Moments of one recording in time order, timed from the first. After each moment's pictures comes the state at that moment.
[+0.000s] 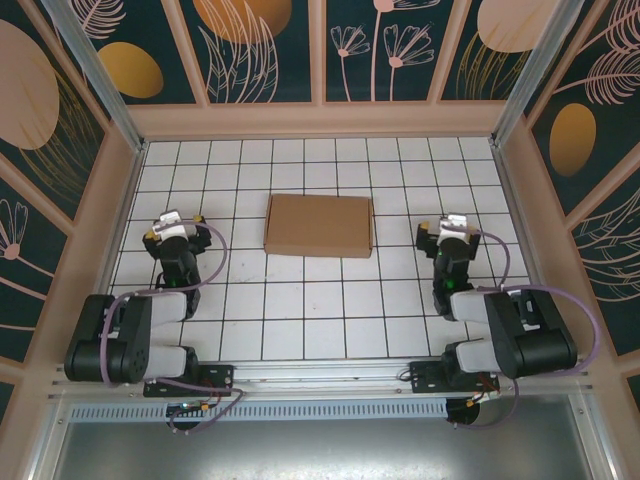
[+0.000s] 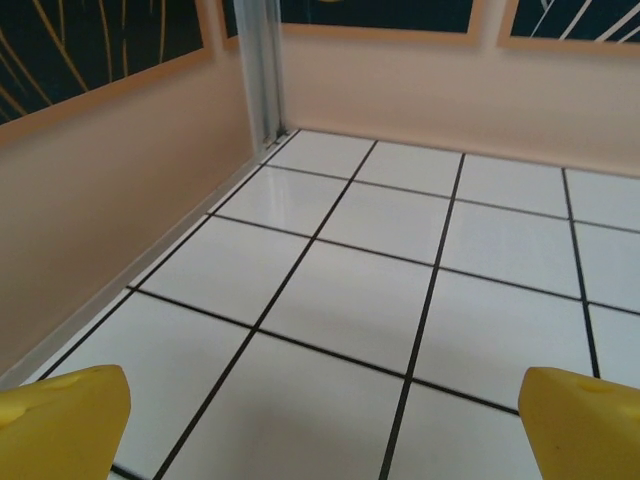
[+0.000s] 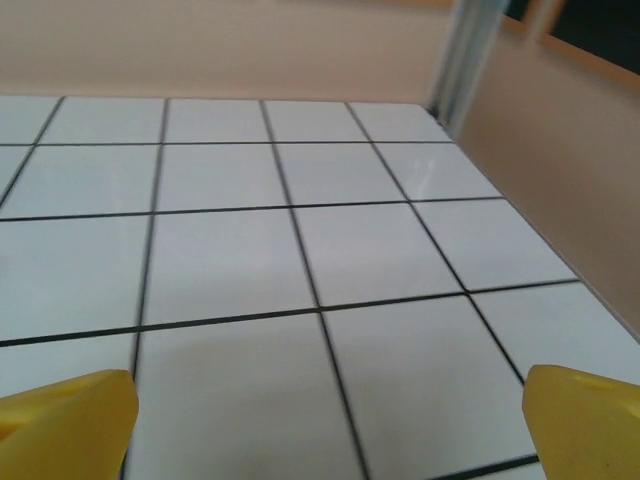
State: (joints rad) left arm -0.04 1.38 0.23 0.96 -0.38 -0.11; right arm 0.15 1.36 0.18 0.95 0.36 -0.01
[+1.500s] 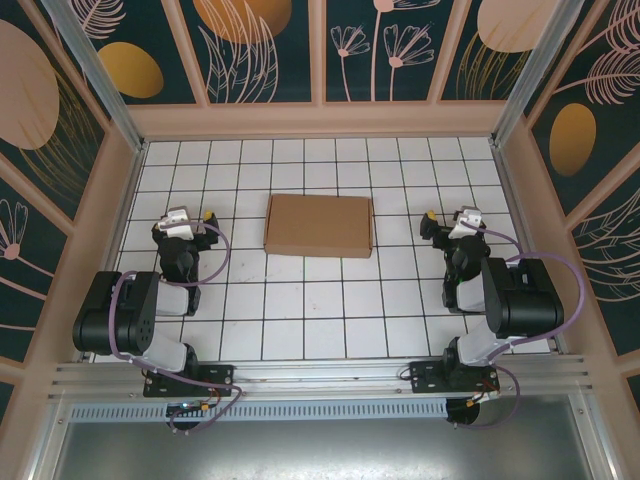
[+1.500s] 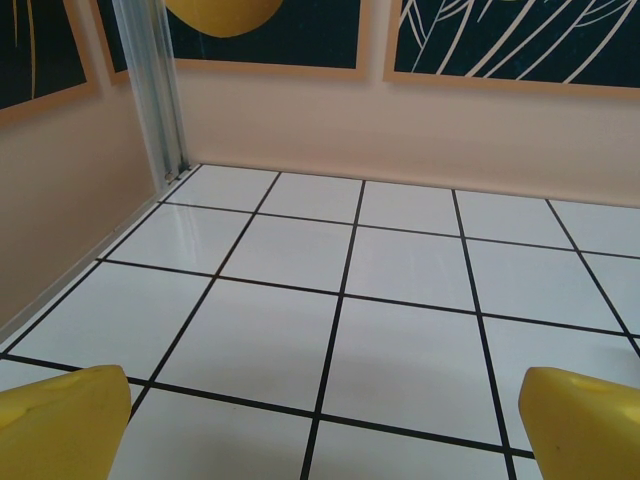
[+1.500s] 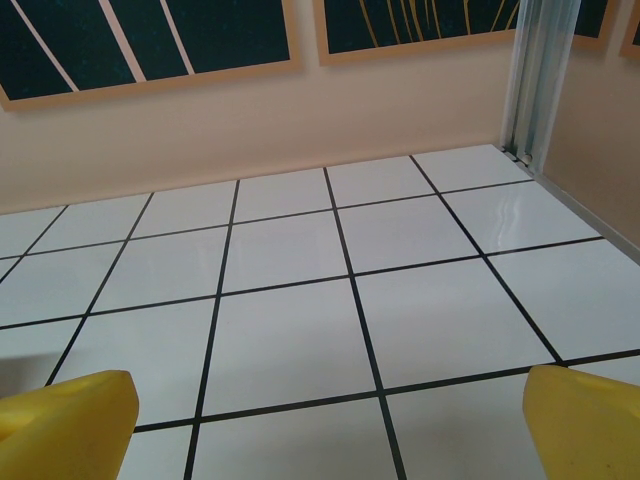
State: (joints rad) left arm -0.02 1.52 0.24 1.16 -0.18 -0.08; right arm -0.02 1.57 0.22 1.23 0.03 0.10
